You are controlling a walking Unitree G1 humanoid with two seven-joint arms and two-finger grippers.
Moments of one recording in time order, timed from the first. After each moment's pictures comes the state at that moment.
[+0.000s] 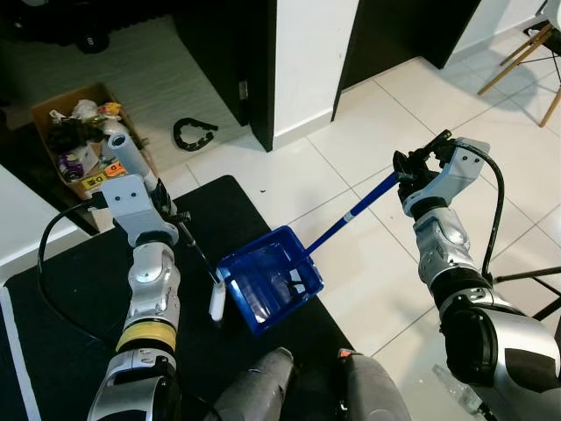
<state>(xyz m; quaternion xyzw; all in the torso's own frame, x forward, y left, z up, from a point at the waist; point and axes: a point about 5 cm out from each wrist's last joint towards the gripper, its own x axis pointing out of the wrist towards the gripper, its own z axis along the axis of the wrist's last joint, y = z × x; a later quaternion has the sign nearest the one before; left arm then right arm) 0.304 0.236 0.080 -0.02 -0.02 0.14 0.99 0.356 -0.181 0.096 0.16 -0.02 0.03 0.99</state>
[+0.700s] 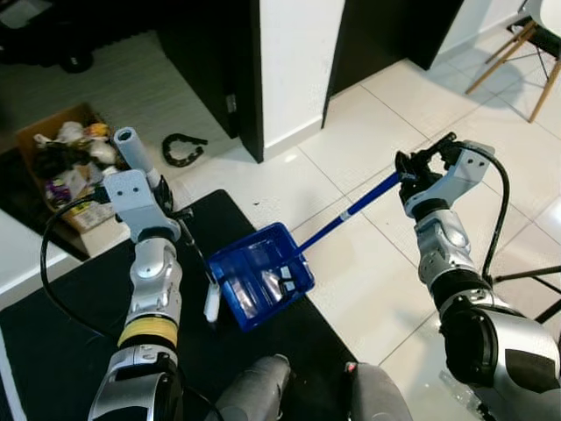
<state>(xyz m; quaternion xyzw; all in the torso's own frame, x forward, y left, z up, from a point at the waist) 0.307 0.235 0.083 -0.03 -0.02 0.14 0.99 0.355 -0.180 0.095 0.18 -0.03 0.04 0.98</state>
